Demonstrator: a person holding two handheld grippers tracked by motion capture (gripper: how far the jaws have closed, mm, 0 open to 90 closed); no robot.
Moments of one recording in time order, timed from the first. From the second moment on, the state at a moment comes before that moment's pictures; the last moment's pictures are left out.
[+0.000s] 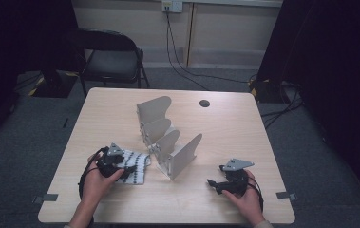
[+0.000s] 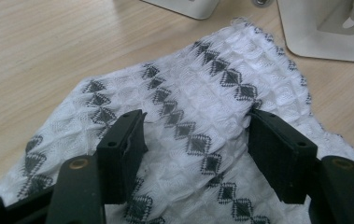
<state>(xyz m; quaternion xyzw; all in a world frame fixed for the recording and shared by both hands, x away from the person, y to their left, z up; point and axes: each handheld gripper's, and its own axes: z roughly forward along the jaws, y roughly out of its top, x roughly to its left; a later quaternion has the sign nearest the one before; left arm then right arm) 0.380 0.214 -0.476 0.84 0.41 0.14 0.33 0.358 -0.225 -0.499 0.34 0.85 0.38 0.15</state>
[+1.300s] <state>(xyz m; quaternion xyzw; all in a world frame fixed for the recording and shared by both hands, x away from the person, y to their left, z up) 0.359 0.212 -0.486 0.89 0.29 0.11 0.33 0.358 -0.225 -0.499 0.33 0.85 0.38 0.15</state>
